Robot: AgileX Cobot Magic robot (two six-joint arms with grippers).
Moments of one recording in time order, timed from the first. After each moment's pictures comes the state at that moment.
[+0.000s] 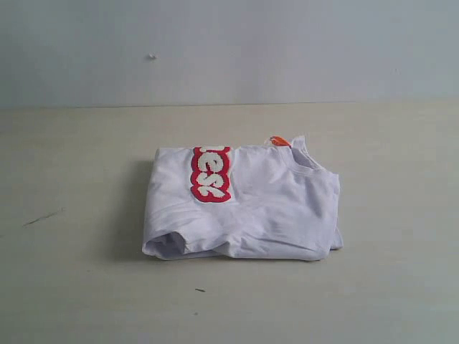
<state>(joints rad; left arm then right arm) 0.03 0.00 0.00 0.06 0.37 -0.09 0.23 0.54 -0.67 -0.07 0.14 0.19</state>
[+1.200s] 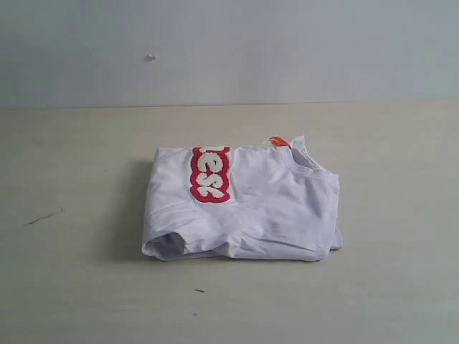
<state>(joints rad) 0.03 0.00 0.00 0.06 0.37 -0.09 0.23 0.28 -0.62 0.07 0.23 0.19</state>
